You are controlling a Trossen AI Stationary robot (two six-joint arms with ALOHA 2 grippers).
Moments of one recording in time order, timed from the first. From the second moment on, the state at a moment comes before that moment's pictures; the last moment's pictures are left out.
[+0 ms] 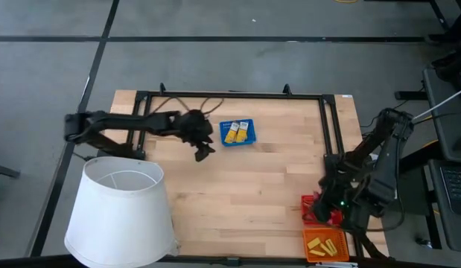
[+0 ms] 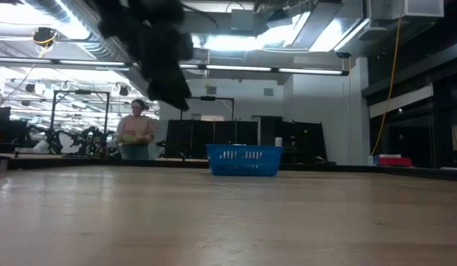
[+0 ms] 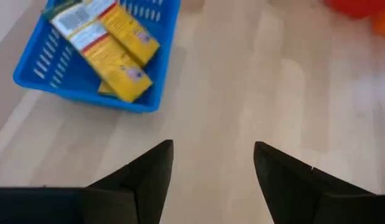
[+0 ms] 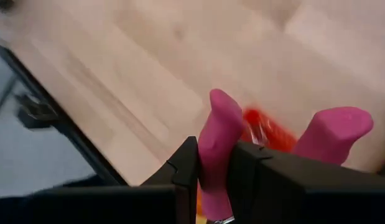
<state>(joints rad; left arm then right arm) 0.25 1.39 0.90 -0.36 0.20 -0.21 1.10 1.28 1.17 -1.29 0.44 1.97</state>
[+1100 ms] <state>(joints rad) 0.01 1.16 0.79 -0.32 -0.03 -0.49 0.96 1.27 0.74 -0.79 0.09 1.29</state>
